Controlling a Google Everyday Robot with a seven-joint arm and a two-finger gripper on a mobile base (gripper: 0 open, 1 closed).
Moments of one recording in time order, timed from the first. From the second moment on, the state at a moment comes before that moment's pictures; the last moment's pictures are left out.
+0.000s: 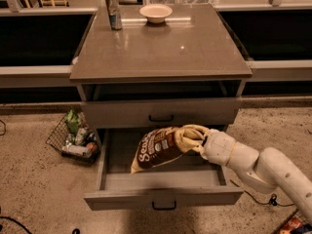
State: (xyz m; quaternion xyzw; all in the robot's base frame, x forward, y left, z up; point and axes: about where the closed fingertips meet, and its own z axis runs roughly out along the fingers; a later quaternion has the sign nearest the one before) arm 0.536 -0.090 0.725 -0.49 0.47 0.19 0.71
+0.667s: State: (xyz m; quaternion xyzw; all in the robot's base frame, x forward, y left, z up) arm 0.571 -0.111 0.639 -0.49 0.51 0.18 0.68
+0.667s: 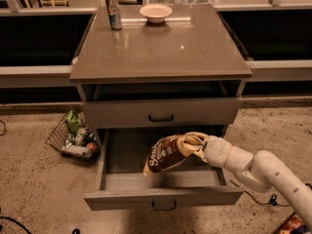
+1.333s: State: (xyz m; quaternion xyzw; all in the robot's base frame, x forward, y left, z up) arm 0.592 -0.125 0.598 -0.52 0.54 0.17 0.64
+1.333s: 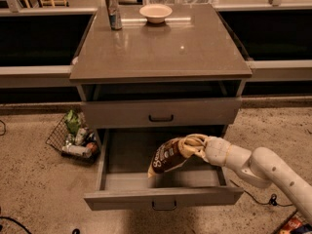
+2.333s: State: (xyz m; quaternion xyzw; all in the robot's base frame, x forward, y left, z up) arm 0.625 -0.106 0.573 -0.50 0.46 0.15 0.71
